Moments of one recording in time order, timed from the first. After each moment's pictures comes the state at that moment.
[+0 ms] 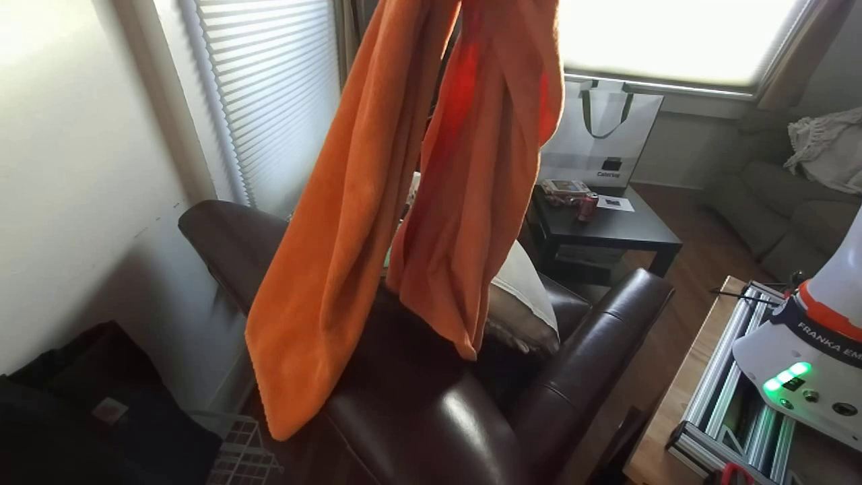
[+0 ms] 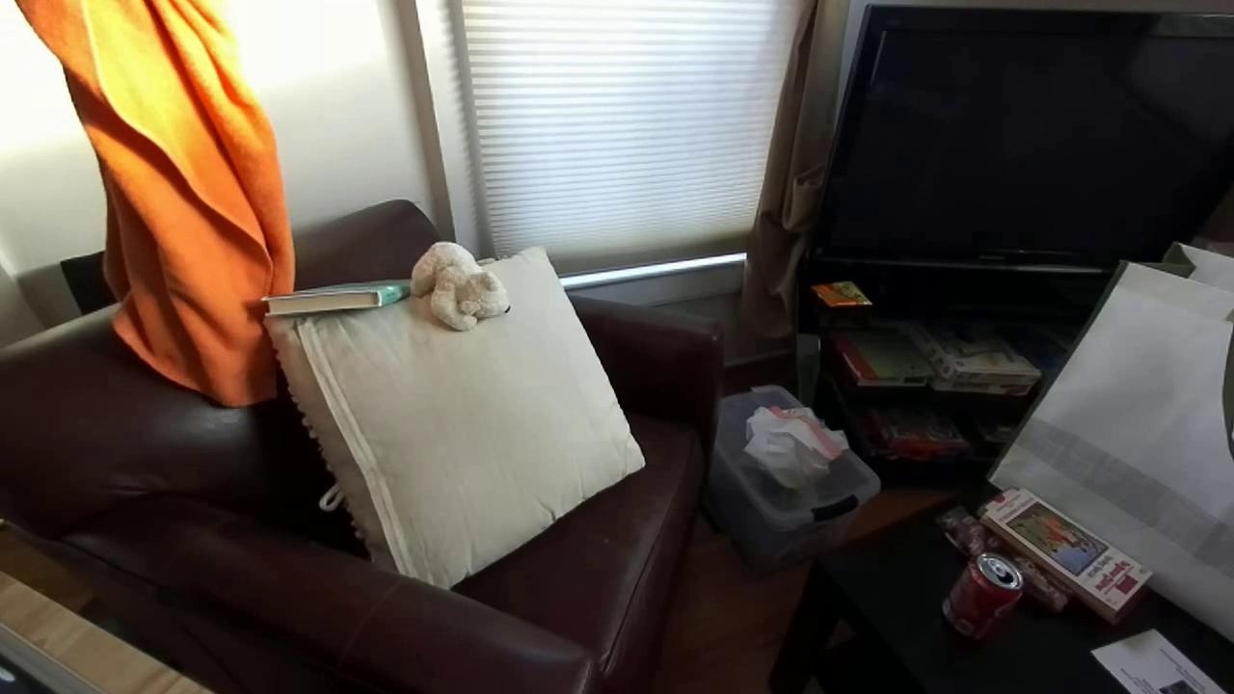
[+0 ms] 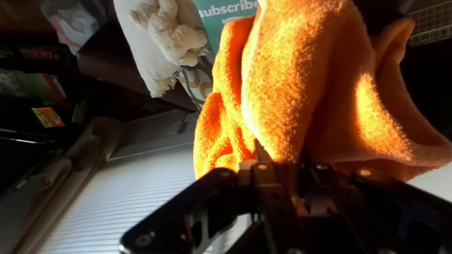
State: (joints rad) arm 0.35 -0.22 0.35 -1.67 -0.24 1.76 0.37
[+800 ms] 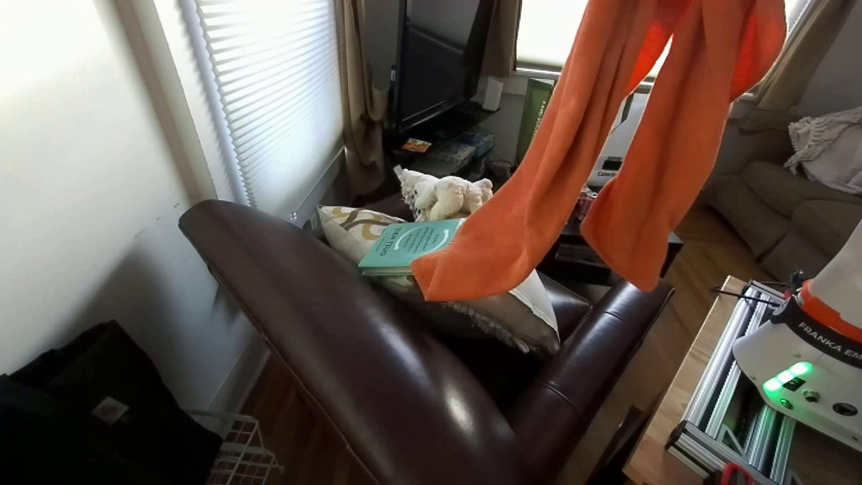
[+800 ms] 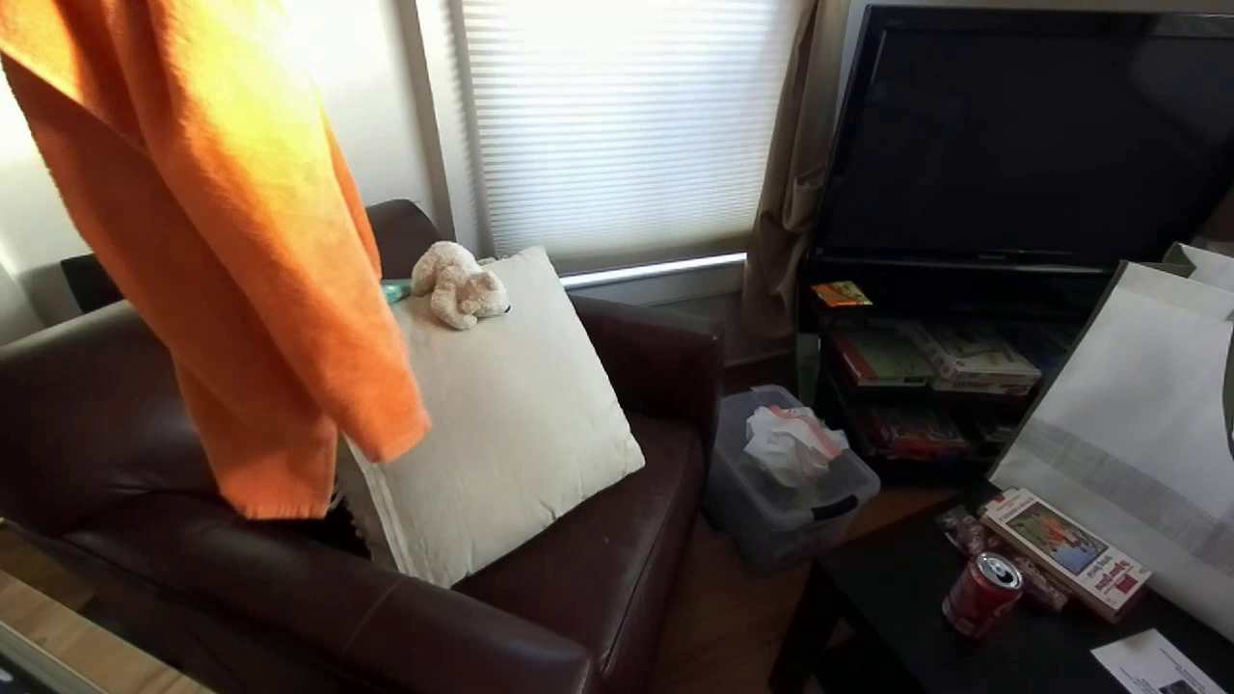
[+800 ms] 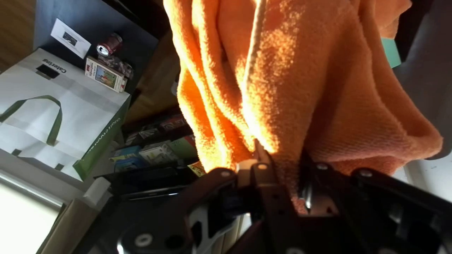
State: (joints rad) arm 0.14 -0.65 0.27 -1.81 -0.24 1.46 0.46
